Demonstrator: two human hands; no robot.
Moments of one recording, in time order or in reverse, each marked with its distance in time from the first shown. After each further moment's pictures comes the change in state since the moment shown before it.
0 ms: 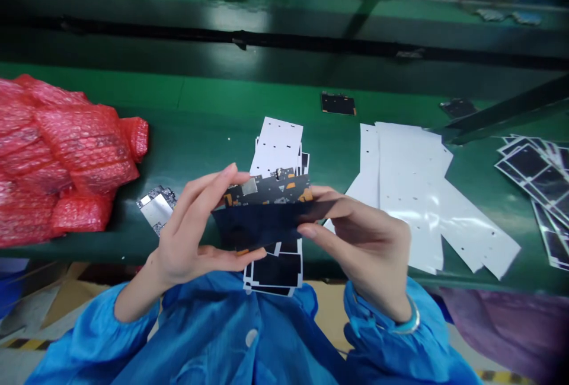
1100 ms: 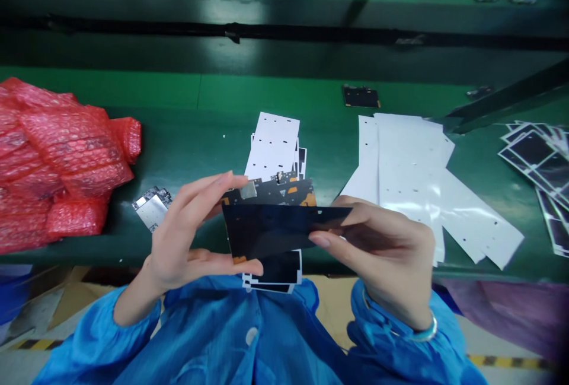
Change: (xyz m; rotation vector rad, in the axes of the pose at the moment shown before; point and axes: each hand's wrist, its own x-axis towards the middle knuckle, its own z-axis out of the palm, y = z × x) left_hand -0.007 0.001 -0.003 -0.106 -0.086 -0.140; right_hand -0.012 -0.005 -0.017 -0.073 0.010 0.051
